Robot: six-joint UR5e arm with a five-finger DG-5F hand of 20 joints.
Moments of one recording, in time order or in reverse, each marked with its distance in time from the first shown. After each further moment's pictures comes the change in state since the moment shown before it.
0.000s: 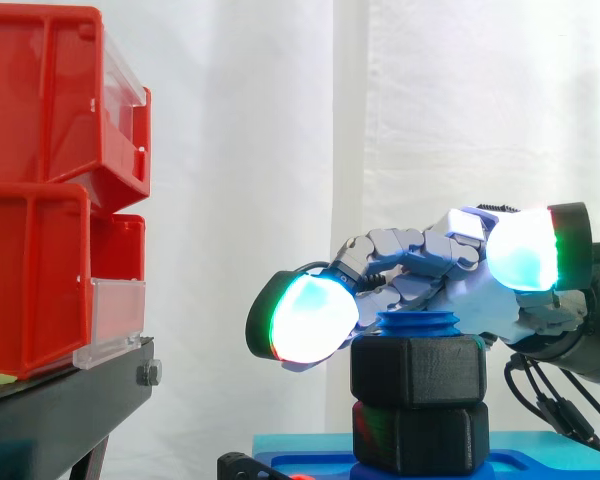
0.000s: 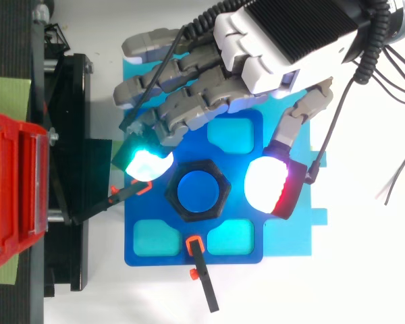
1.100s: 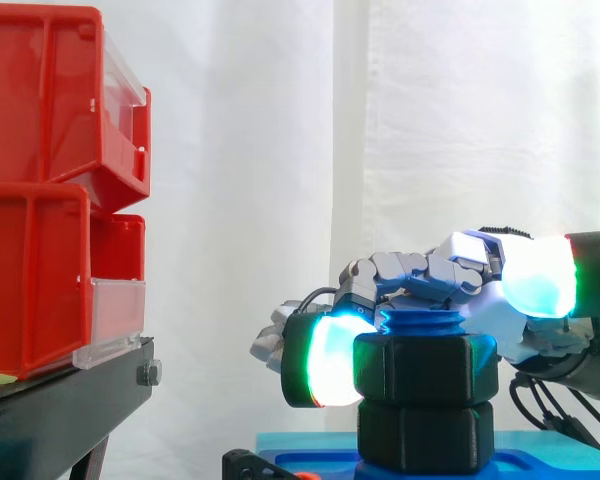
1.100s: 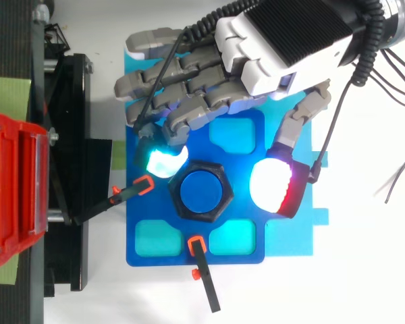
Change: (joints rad) arm -0.001 -0.008 -0.020 0.019 0.005 -0.004
